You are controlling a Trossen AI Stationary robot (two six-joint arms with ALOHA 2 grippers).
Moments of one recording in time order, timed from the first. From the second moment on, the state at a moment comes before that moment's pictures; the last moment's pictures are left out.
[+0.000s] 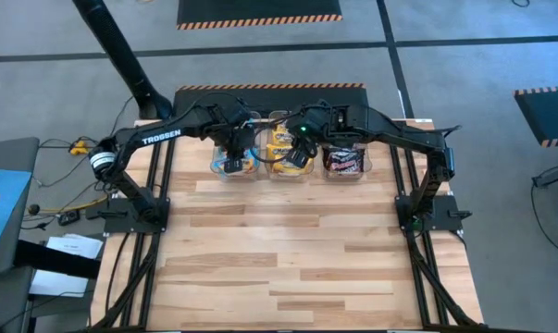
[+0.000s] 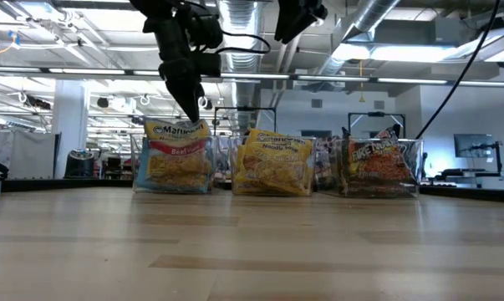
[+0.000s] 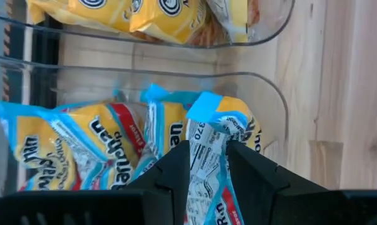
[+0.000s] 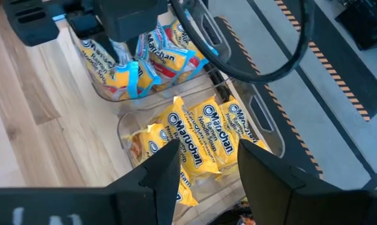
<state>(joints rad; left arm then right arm) 0.53 1.60 1.35 -0.87 0.06 0.44 -0.17 1.79 2.04 -1.16 0.42 0.12</state>
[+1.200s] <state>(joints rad) 0.53 1.60 1.34 -0.80 0.08 0.33 -0.19 1.79 2.04 -1.15 0.42 0.14</state>
